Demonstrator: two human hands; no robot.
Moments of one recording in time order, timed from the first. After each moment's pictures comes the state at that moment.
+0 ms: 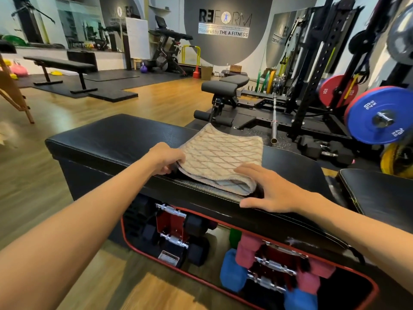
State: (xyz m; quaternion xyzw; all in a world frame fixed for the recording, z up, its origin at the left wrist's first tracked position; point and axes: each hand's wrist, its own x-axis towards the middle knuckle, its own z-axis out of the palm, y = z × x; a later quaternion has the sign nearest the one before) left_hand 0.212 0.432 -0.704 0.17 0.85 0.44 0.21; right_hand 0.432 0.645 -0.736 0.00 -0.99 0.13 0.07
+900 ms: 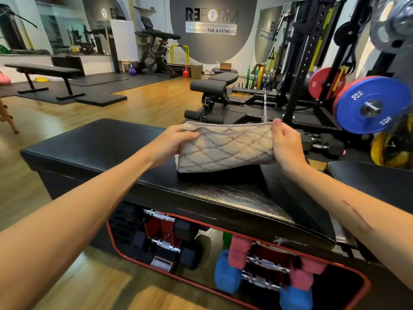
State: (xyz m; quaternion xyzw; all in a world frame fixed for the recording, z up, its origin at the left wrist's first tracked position) left_hand 0.230 0.474 -0.680 0.43 0.63 0.58 0.28; right_hand 0.412 0.692 -0.694 -0.22 -0.76 0.40 0.45
